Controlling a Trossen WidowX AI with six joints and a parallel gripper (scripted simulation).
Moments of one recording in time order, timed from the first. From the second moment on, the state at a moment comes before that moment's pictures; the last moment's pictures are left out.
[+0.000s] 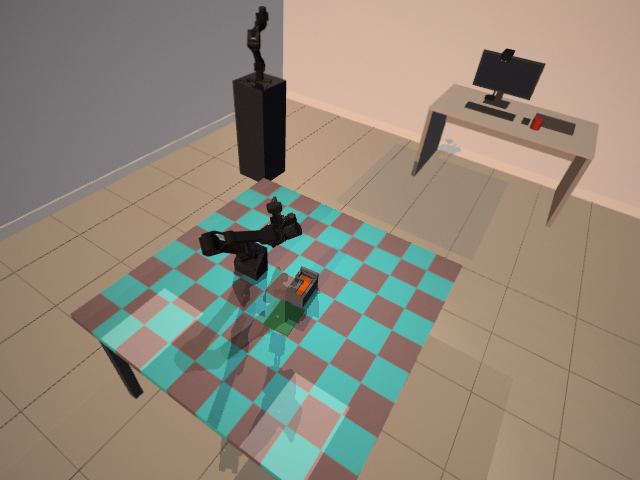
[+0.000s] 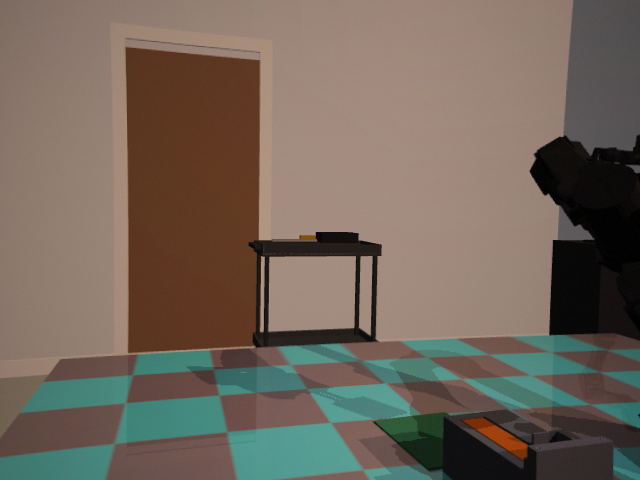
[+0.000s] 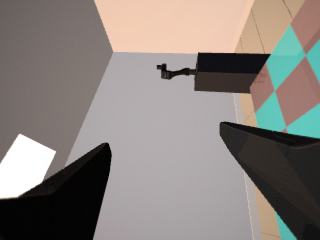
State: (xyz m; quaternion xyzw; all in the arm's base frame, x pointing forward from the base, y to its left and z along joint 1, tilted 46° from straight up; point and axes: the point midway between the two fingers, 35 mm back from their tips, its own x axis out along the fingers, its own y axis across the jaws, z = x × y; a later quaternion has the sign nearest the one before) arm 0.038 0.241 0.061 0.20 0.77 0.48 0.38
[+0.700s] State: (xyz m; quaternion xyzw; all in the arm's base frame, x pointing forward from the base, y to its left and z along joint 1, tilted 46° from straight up) arm 0.185 0.168 -0.019 -0.13 0.77 -0.04 0.62
